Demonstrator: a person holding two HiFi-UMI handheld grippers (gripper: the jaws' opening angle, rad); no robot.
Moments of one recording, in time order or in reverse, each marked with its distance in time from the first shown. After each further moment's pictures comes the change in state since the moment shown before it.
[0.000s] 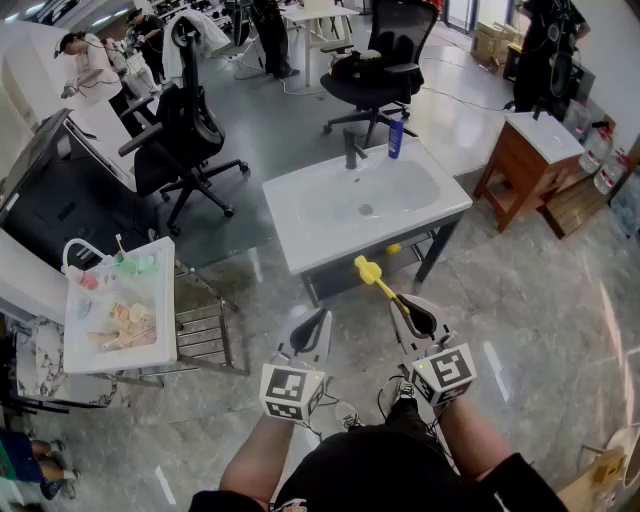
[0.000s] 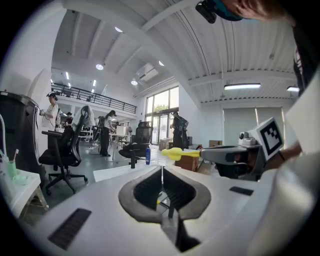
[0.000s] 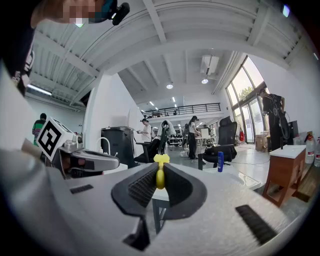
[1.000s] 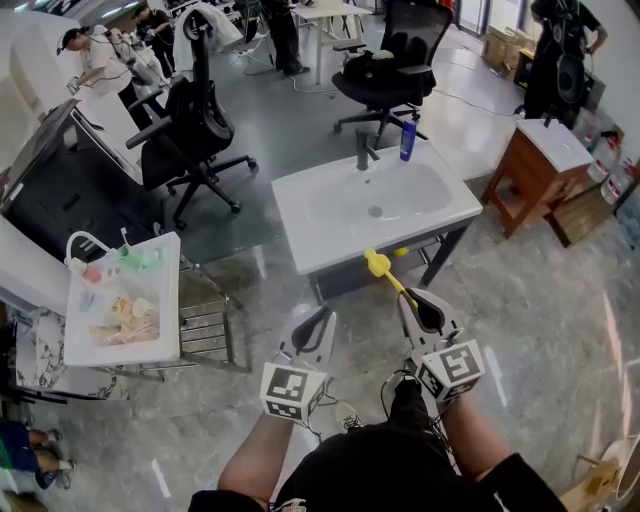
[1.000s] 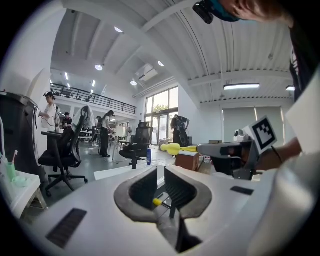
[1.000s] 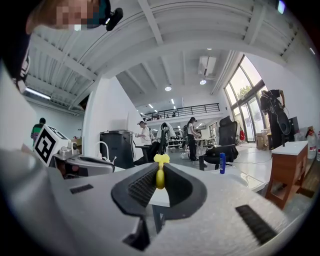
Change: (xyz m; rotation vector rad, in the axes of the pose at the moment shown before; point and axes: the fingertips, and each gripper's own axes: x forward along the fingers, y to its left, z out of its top) left arm 0.001 0.013 -0.001 0.004 -0.011 -0.005; right arm 0.019 -0.008 0.010 0.024 -0.028 0.010
